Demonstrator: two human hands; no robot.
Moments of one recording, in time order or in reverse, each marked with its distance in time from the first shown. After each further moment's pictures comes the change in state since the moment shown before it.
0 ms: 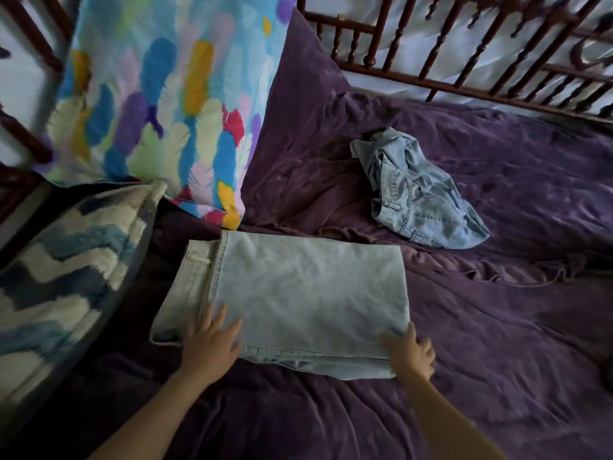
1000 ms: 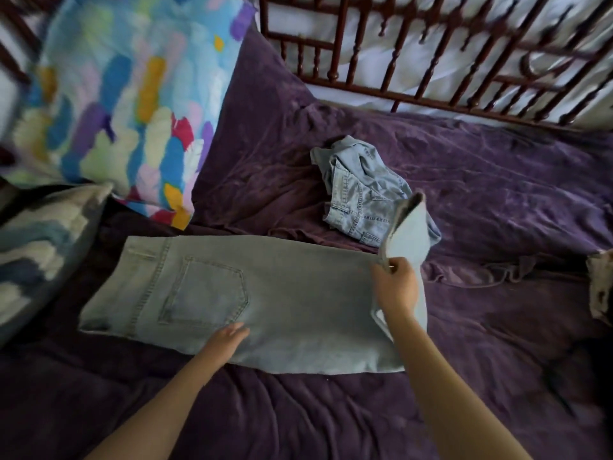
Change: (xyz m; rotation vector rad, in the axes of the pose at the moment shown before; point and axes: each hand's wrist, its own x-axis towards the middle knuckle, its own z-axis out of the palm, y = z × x) left_hand -0.006 0.163 0.002 -0.982 -0.247 -0.339; right_hand 0.016 -0.023 -0.164 0.481 0.203 -0.395
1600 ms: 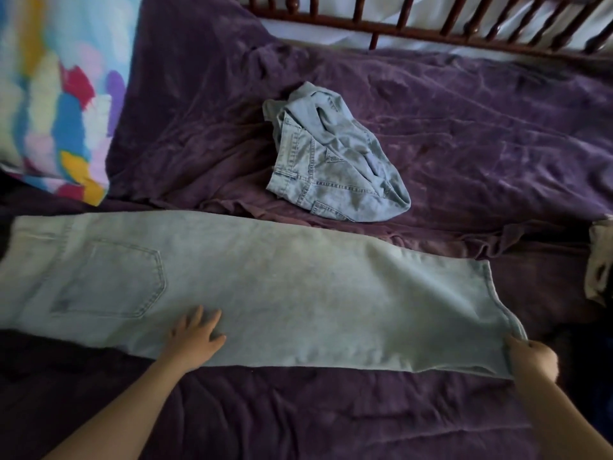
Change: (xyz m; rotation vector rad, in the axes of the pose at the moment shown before) left_hand 0.050 0.019 0.117 0.978 0.026 -0.095; right_hand 0.170 0.285 -0.194 -0.229 0.161 0.527
